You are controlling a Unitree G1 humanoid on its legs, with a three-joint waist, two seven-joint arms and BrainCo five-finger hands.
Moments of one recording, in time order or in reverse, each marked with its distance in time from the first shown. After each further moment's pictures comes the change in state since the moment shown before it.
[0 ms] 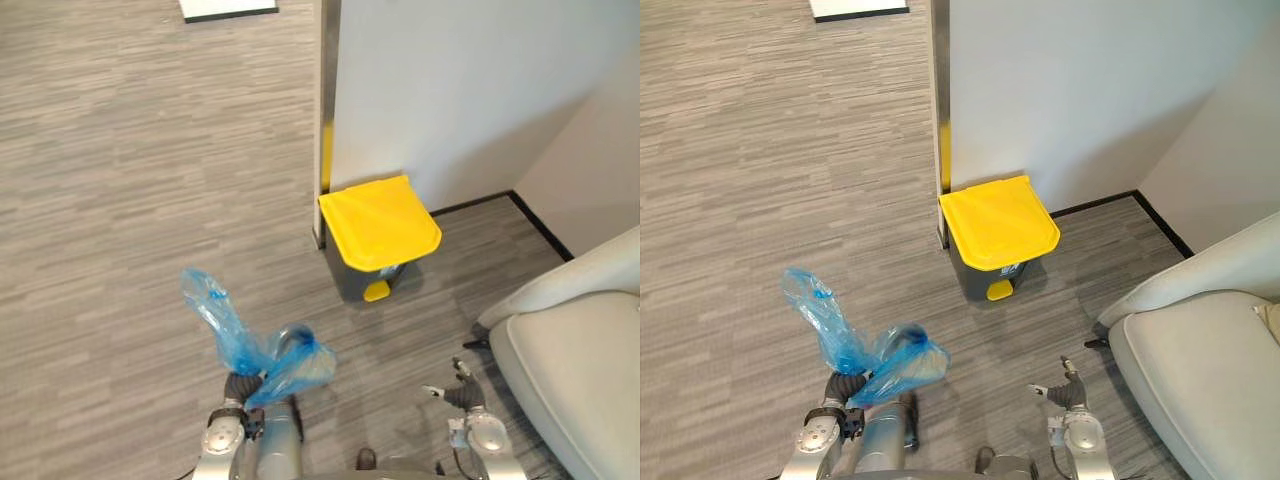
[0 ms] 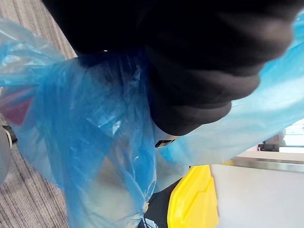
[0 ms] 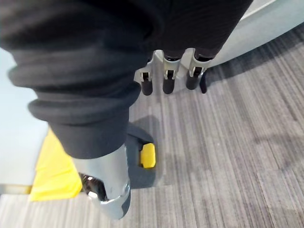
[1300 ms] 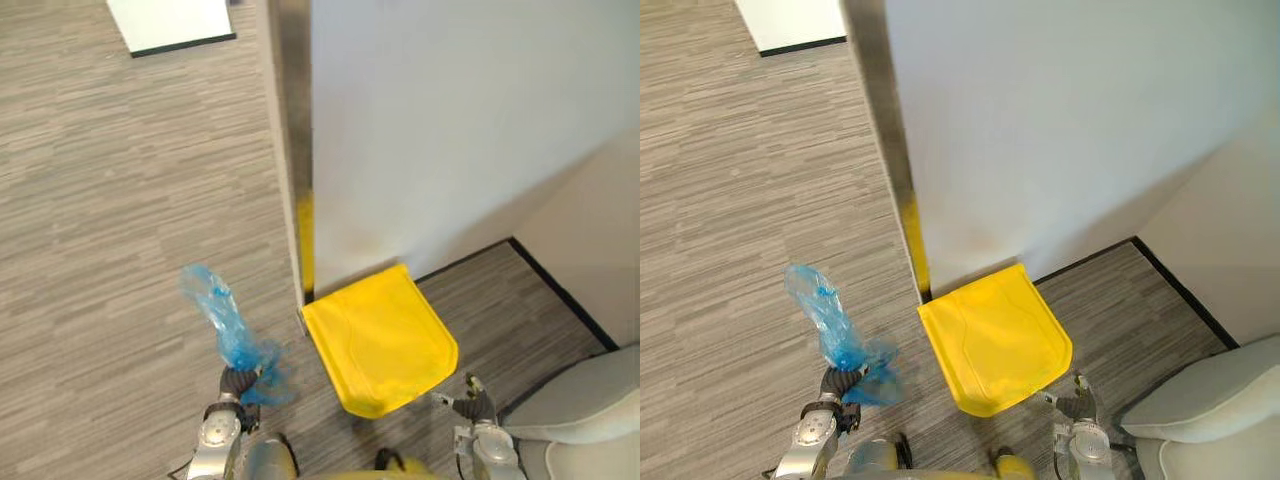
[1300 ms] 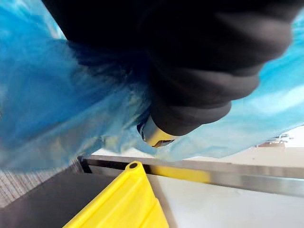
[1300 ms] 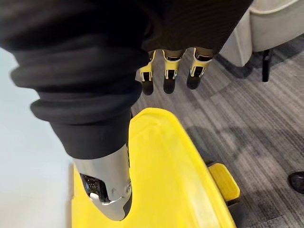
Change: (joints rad) left arm -0.013 0.022 0.007 0.026 -0.002 0.011 0.022; right arm 0.026 0.020 -0.127 0.052 0.051 0.004 -0.005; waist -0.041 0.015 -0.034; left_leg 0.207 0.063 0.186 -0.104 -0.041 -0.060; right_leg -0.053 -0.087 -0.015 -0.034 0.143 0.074
